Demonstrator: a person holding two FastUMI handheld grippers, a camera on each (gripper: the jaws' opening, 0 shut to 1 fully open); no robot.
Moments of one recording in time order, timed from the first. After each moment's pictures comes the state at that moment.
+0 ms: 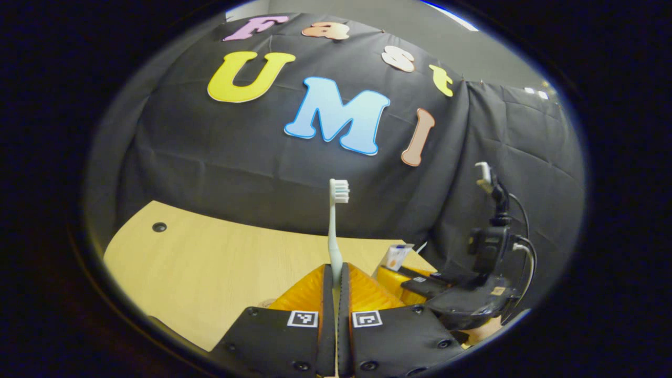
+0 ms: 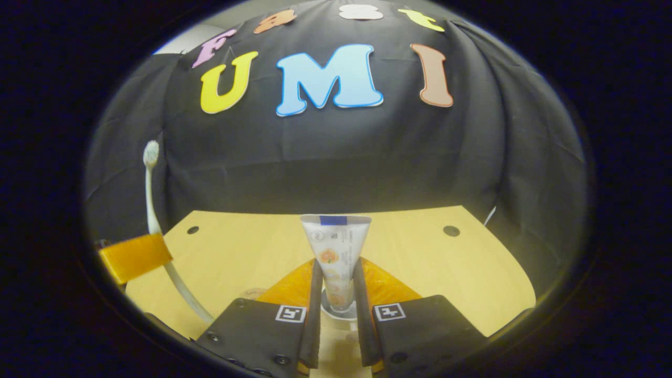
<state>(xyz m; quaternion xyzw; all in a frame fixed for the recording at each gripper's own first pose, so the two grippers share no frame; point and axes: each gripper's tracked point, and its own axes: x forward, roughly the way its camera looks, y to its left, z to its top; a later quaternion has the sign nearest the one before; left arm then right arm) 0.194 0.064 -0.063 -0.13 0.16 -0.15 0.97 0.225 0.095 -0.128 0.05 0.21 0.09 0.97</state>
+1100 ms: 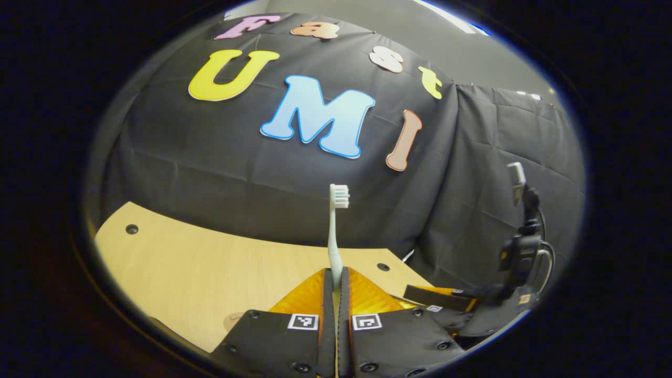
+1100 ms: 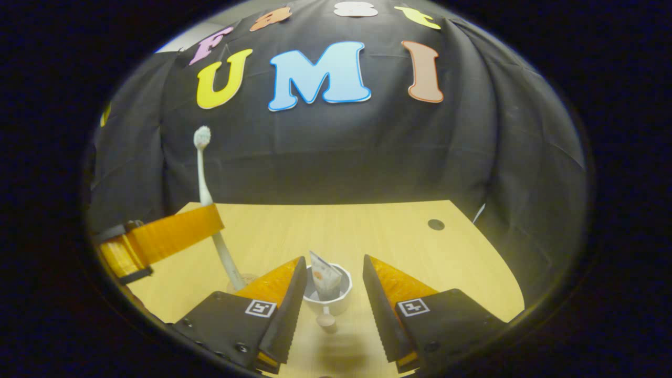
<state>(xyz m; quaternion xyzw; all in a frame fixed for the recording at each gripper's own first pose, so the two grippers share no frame) 0.240 0.005 -0.077 -0.14 0.15 -0.20 0.96 0.189 0.045 -0.098 0.06 0.21 0.08 0.97</state>
